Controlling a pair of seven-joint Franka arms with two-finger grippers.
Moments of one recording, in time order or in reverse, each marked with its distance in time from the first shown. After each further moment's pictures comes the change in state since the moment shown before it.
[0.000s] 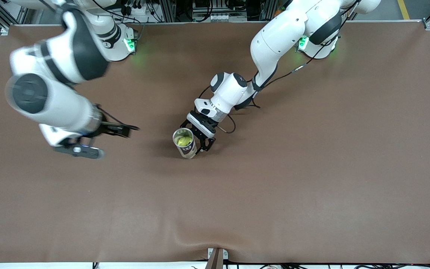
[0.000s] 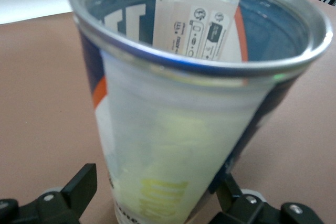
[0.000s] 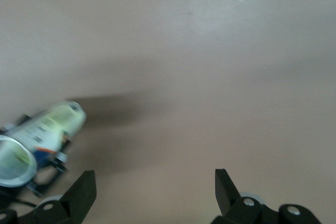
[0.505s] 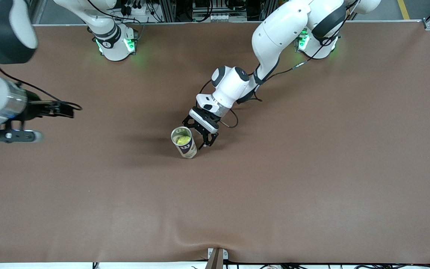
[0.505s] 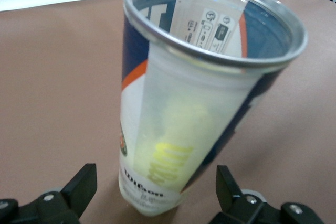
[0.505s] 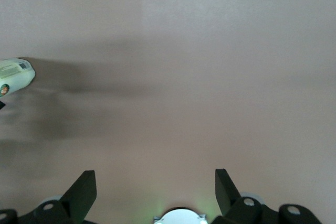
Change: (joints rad) left arm -0.004 -0.093 -0.002 -0.114 -0.090 0.000 0.000; right arm -0.191 -0.093 -0.003 0.003 -0.002 -0.138 -0.328
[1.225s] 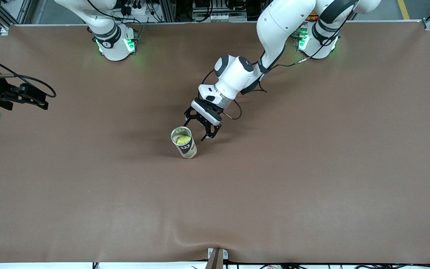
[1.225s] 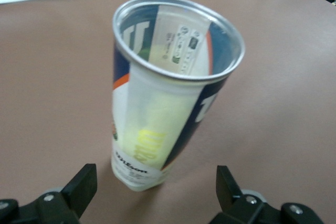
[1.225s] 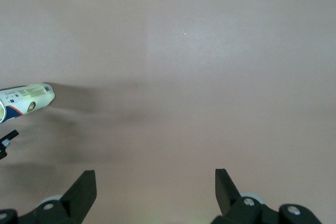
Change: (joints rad) left arm 0.001 -0.145 0.000 -0.109 -0.075 -0.100 0.000; right arm 0.039 -0.074 -0.046 0.094 0.002 0.014 -0.024
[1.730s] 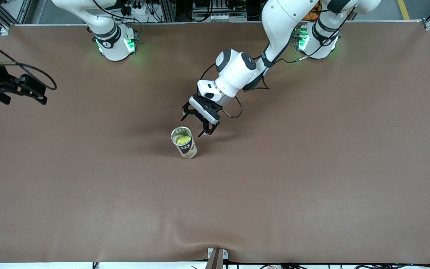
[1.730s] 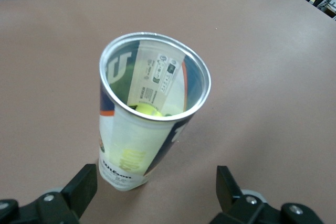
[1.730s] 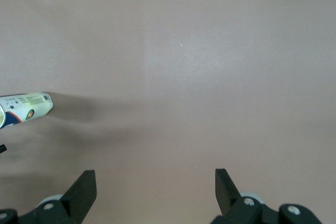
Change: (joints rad) left arm 0.004 -0.091 0.031 -0.014 -0.022 -0.154 0.000; right arm 0.147 -0.167 -0.151 -0.215 0.010 0.132 -0.002
